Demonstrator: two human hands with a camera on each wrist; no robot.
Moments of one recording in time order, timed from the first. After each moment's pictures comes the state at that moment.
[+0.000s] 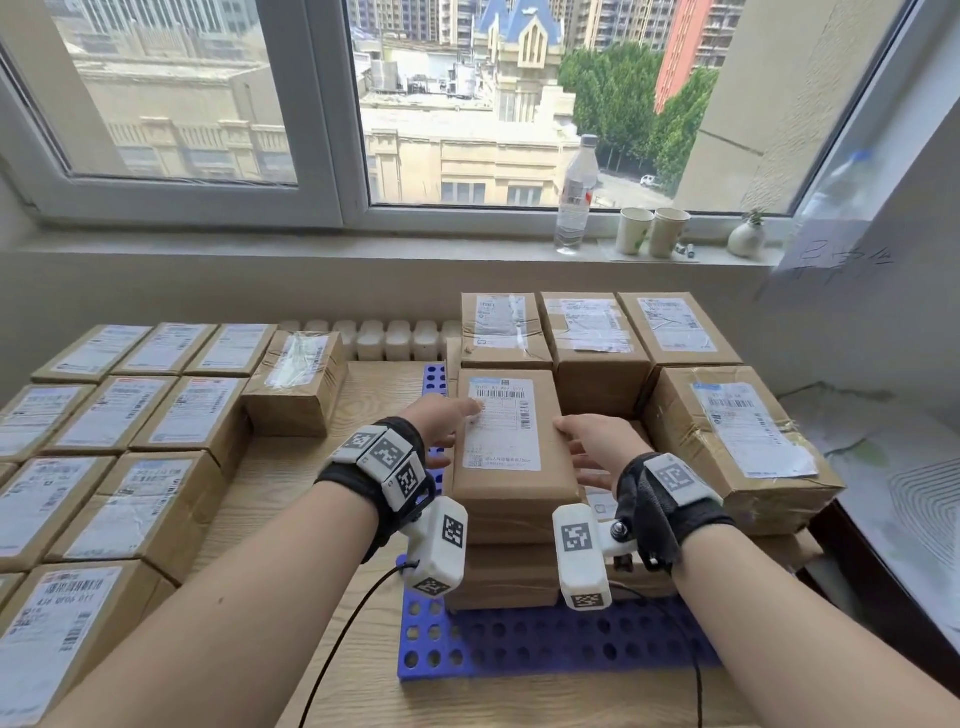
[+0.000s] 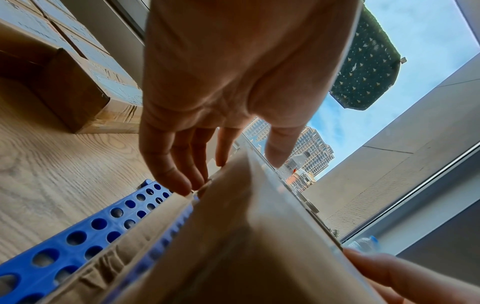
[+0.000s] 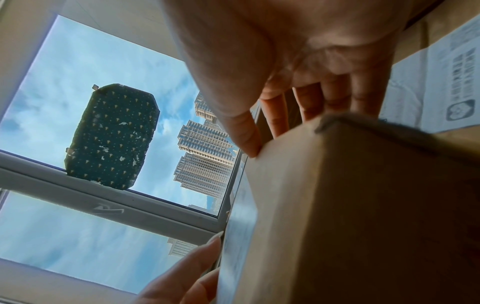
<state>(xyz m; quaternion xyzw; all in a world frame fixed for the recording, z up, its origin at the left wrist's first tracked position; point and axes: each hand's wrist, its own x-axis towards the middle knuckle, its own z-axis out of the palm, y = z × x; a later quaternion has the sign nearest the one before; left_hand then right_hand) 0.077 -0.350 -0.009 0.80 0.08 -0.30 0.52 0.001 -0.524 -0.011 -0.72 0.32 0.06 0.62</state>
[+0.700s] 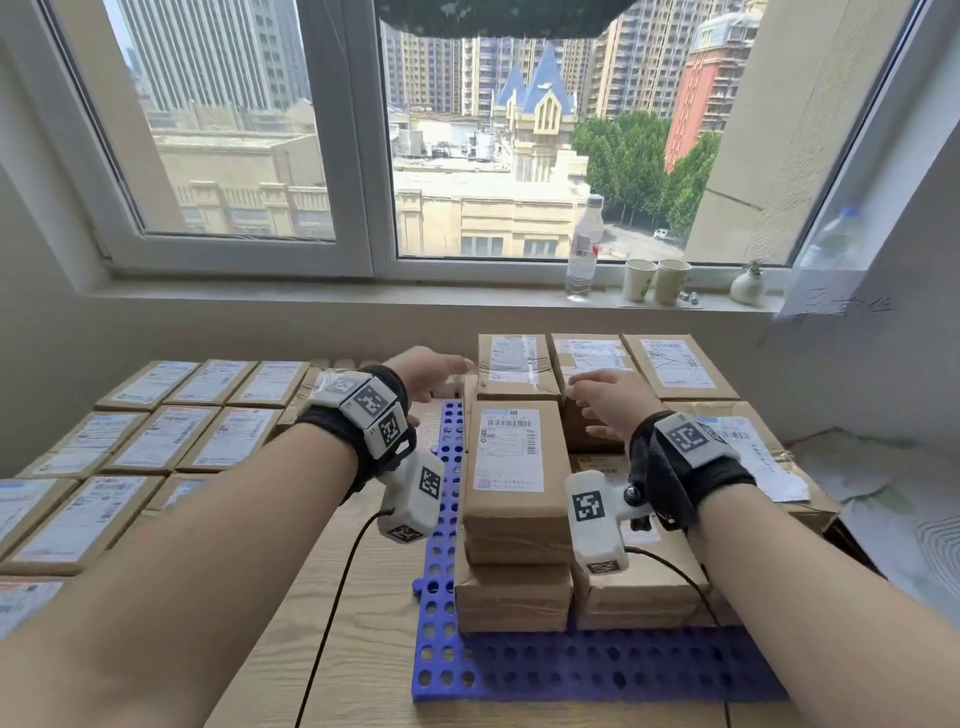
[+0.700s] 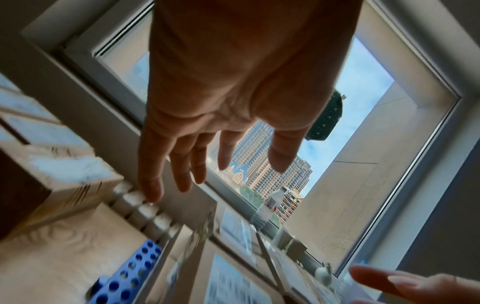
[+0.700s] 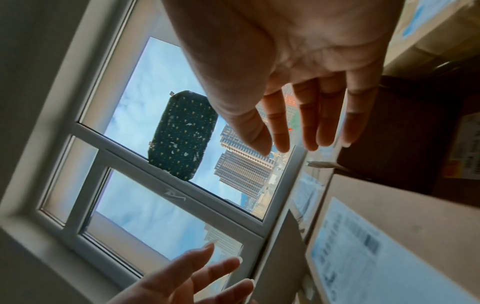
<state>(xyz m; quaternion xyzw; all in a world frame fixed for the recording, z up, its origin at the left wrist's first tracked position) 0.077 -0.322 0.077 0.87 0.01 -0.19 0.46 0.008 -0.526 0.058 -0.81 0.22 -0.03 0.54</state>
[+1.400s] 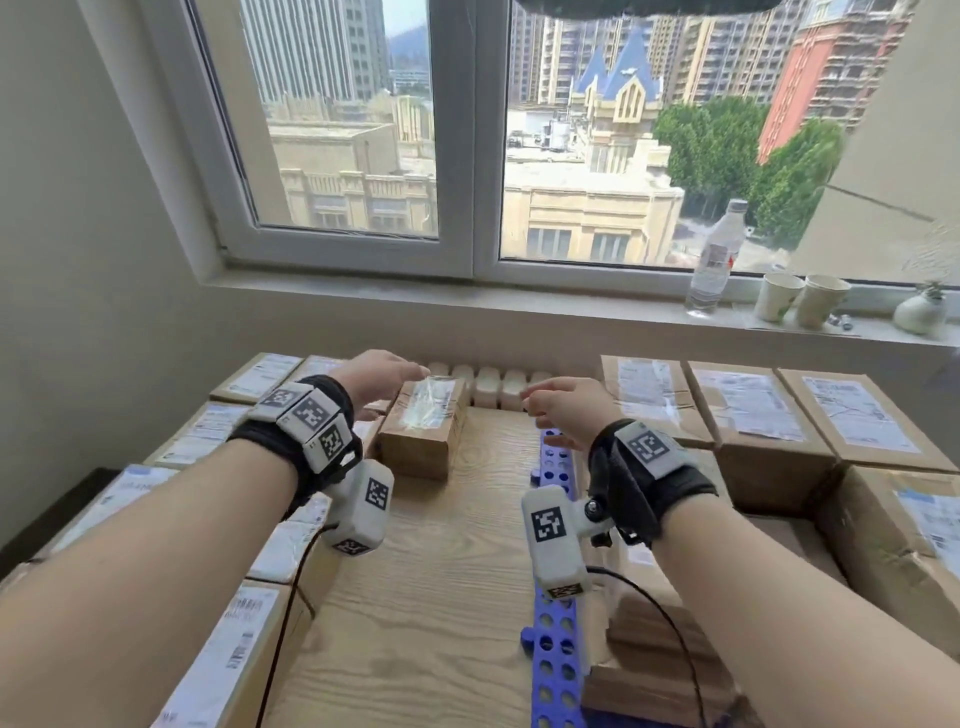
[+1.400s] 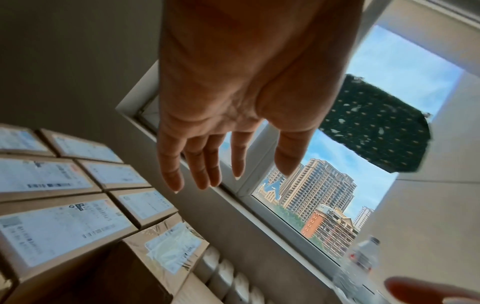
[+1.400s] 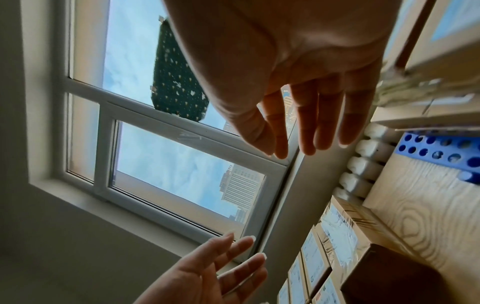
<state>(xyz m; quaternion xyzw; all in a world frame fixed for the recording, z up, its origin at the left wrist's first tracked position) 0.151 -0.148 0.072 0.88 0.08 -0.14 0.44 0.108 -0.360 0.050 -0.82 0.11 0.06 0.56</state>
